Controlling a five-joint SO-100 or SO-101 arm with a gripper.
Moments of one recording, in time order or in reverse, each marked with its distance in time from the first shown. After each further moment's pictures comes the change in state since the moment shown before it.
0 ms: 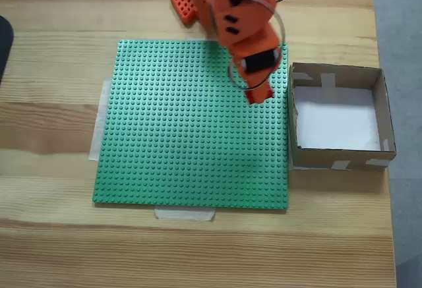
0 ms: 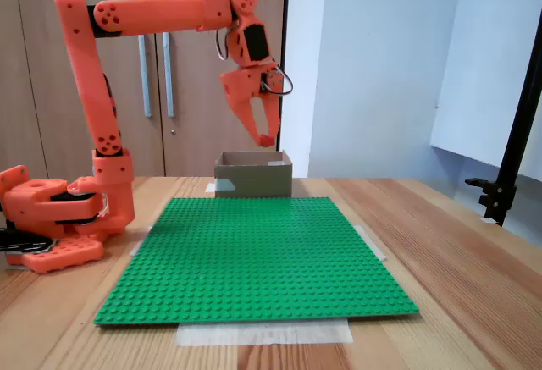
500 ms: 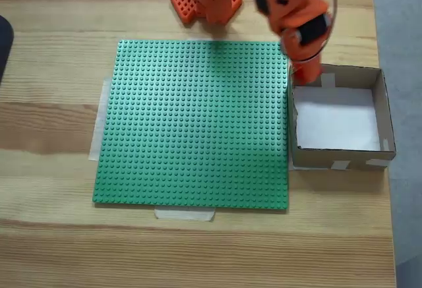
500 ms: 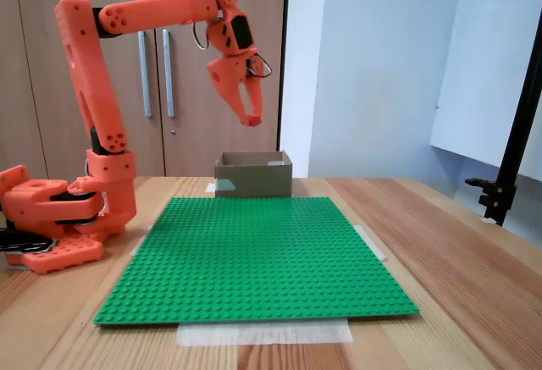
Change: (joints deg) arm -14.2 -0.1 -6.1 0.2 1.5
